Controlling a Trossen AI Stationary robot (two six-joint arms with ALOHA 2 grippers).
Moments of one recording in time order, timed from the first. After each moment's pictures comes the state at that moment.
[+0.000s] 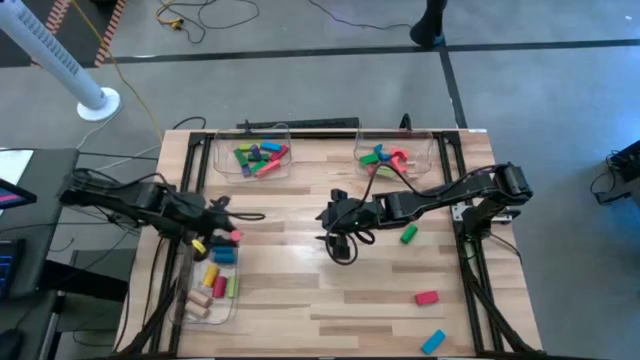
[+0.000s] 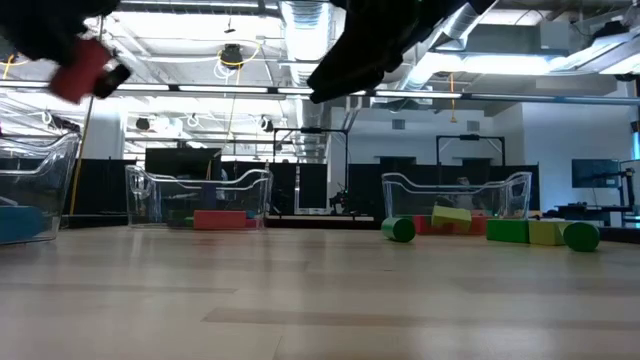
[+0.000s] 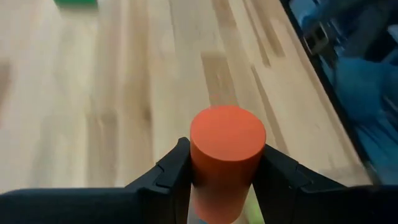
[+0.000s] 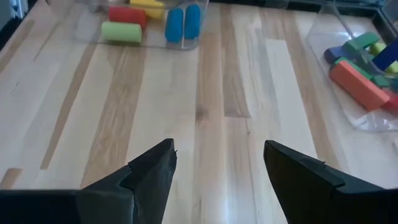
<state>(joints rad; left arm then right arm) -0.22 0.53 0.58 -0.66 0.06 -0.19 0.13 1.66 1.18 -0.16 0.14 0.00</state>
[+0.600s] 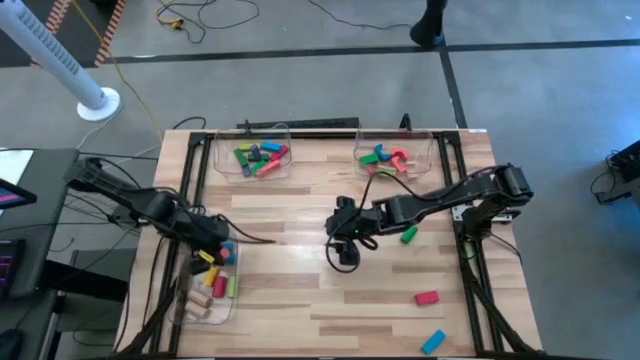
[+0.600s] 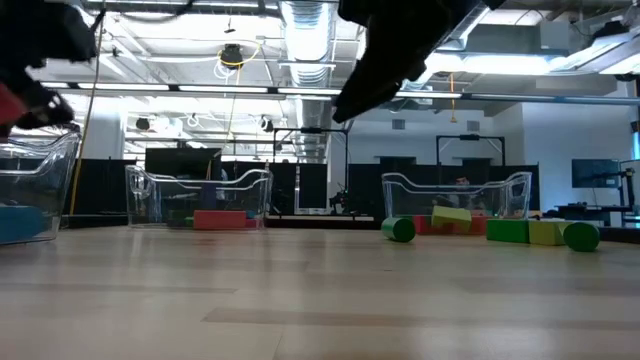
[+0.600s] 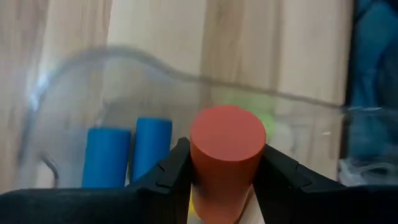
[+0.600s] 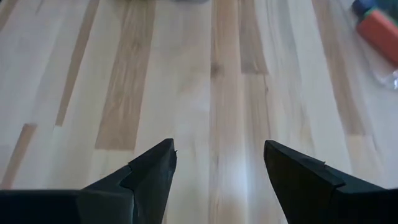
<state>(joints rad) -0.41 0.70 0.58 -0.84 0.12 -0.63 0.17 1.66 1.18 -0.31 0.14 0.06</state>
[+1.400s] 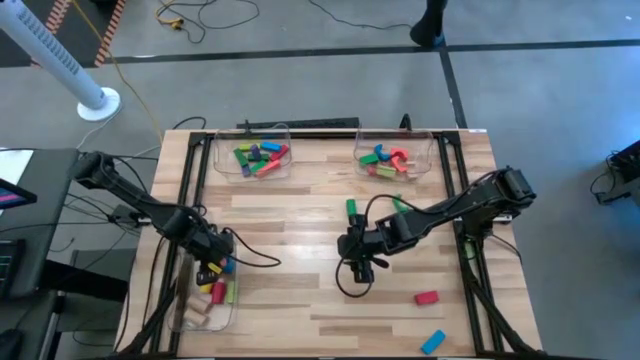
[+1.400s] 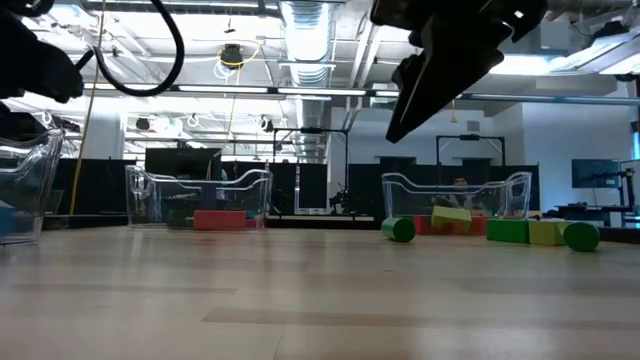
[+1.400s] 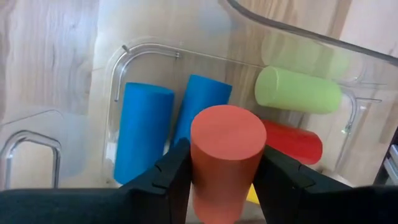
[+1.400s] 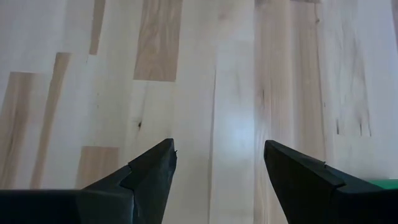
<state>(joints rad) -0.52 0.95 0.58 -0.85 0.13 -0.77 0.30 1.66 1.18 -0.52 0.16 0.19</state>
